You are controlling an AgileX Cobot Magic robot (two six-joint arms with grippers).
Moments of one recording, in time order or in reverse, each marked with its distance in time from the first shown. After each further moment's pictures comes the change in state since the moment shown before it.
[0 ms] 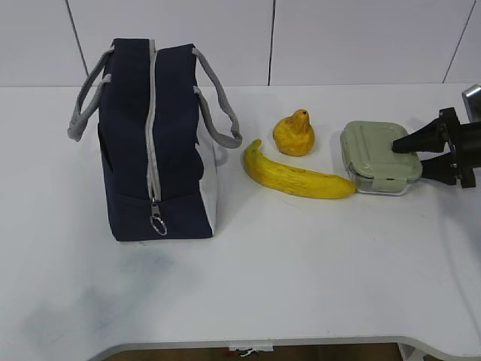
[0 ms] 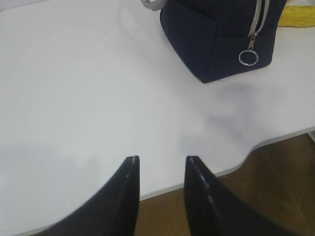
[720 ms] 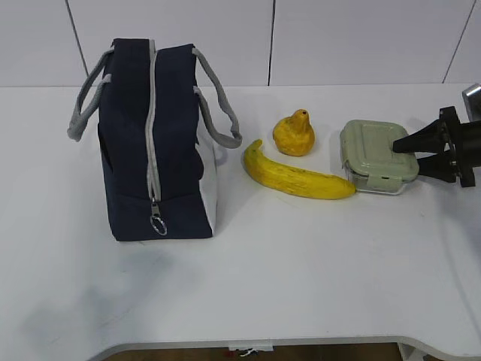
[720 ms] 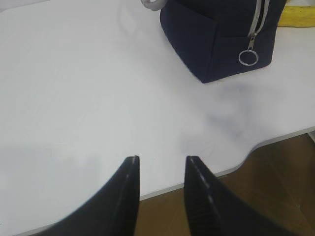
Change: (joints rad) left arm 0.000 0.000 0.000 0.000 0.000 0.000; right arm 0.000 0.000 0.000 0.006 0.002 0.000
